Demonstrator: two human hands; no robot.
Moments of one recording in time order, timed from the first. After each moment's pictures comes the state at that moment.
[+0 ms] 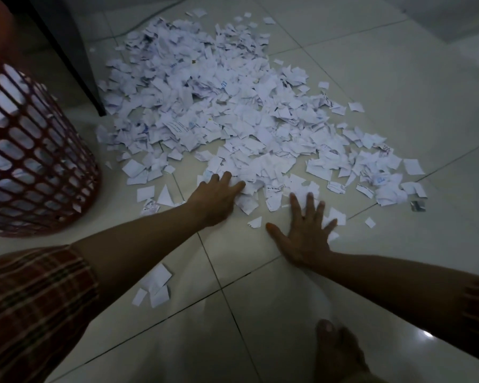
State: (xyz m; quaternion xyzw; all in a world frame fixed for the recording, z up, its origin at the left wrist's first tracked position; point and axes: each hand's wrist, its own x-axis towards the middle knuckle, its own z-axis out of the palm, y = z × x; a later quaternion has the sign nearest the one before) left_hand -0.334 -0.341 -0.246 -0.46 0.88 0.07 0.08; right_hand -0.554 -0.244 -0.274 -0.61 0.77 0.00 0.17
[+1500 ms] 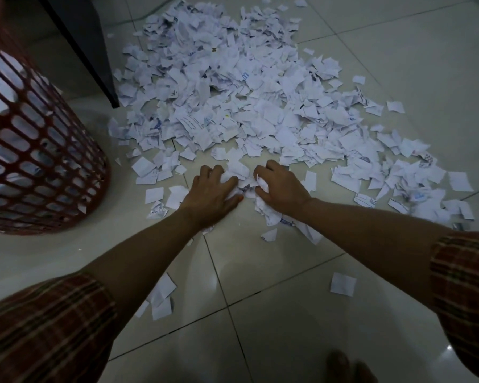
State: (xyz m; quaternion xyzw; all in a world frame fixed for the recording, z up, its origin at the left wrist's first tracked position) left_hand -0.305 -0.364 -0.276 -0.54 0.84 0.07 -0.03; right_hand -0.509 -0.383 -0.272 -0.82 0.52 -0.16 0.17
